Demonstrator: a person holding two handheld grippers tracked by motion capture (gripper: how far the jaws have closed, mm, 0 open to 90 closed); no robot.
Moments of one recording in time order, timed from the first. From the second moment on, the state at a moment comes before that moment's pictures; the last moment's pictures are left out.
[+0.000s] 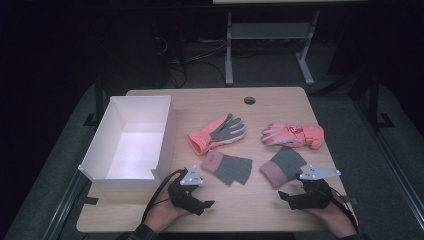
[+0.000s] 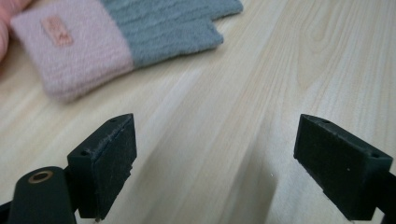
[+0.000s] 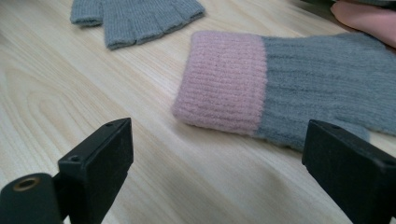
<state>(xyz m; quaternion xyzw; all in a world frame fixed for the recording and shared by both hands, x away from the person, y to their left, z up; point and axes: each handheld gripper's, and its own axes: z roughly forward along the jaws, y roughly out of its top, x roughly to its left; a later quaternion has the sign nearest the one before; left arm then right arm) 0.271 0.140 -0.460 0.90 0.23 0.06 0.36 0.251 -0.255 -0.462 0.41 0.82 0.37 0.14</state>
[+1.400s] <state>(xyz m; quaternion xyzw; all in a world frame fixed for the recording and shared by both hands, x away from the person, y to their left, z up) 0.323 0.105 -0.437 0.90 0.24 0.07 0.36 0.248 -0.256 -0.456 0.41 0.82 0.37 0.15</state>
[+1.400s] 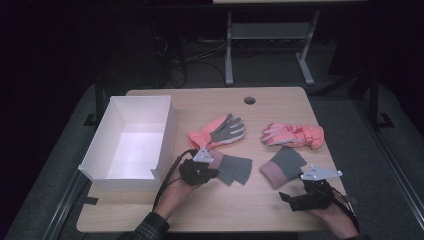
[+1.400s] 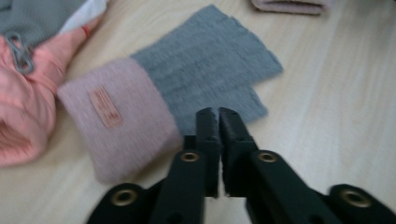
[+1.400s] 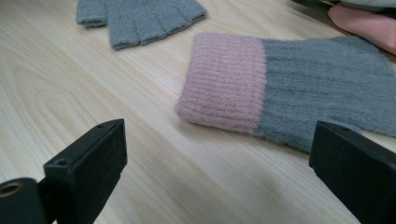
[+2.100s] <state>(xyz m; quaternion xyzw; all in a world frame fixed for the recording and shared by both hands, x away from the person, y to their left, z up) 0.392 0.086 -0.441 0.89 0.29 0.13 0.33 0.247 -0.256 -0.458 0.41 0.82 0.36 0.14</state>
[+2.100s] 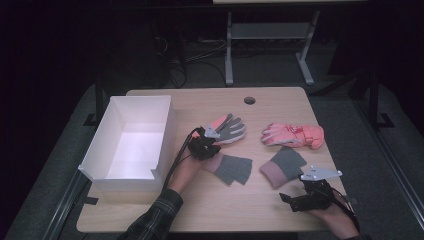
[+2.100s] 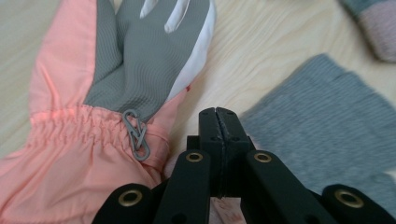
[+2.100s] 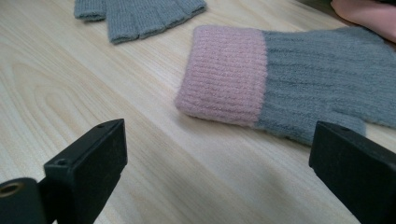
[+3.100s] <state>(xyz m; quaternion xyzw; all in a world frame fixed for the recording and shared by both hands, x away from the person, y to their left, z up) 0.332 0.109 -0.444 0.90 0.29 0.03 0.31 0.247 -0.258 -0.458 0.41 0.82 0.36 0.14</state>
